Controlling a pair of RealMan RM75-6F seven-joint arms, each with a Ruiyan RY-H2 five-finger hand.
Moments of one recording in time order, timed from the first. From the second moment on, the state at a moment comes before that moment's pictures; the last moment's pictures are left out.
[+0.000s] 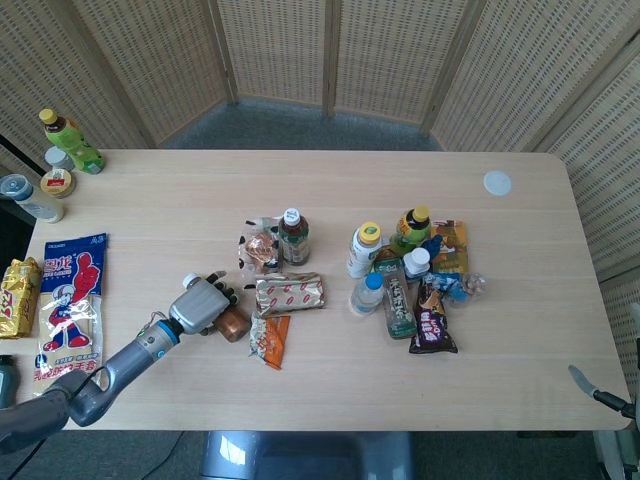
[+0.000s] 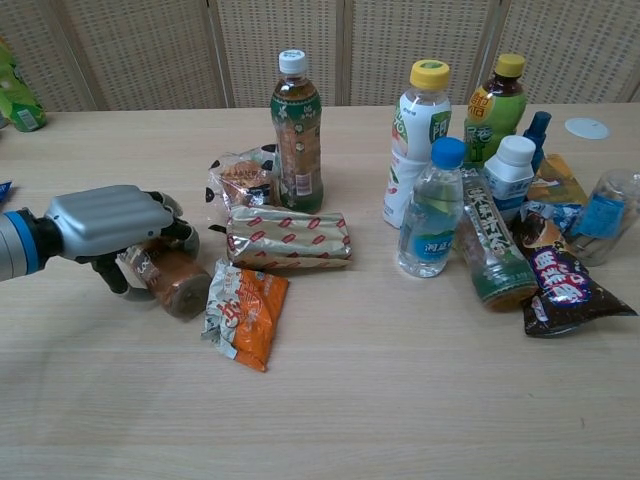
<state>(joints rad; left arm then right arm) -0.69 -1.64 0.04 -1.00 1.68 0.90 0.02 -0.09 -1.08 0.10 -1.74 -1.46 1.71 -0.12</state>
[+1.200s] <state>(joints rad) -0.62 -1.14 -0.25 -1.64 1.49 1.28 0.03 -0.08 -1.16 0.11 -1.63 -1.47 1.68 -0.01</state>
